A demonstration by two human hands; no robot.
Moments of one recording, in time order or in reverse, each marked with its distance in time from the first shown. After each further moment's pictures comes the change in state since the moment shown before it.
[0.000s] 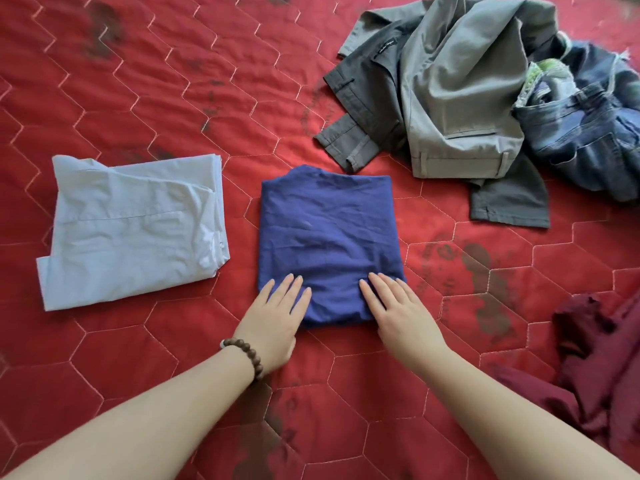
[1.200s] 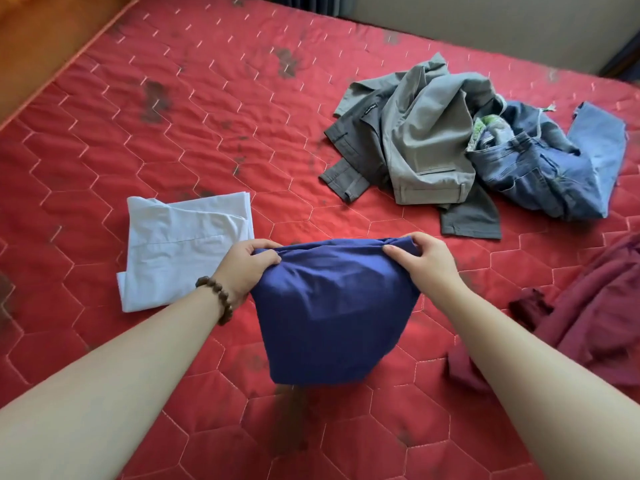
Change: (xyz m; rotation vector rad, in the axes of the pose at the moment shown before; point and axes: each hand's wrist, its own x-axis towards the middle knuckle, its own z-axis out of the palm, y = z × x) left_hand -0.047 -0.058 -0.167 -1.532 0.297 -0.552; right_hand 0.000 -0.008 -0.182 1.026 0.301 0.629
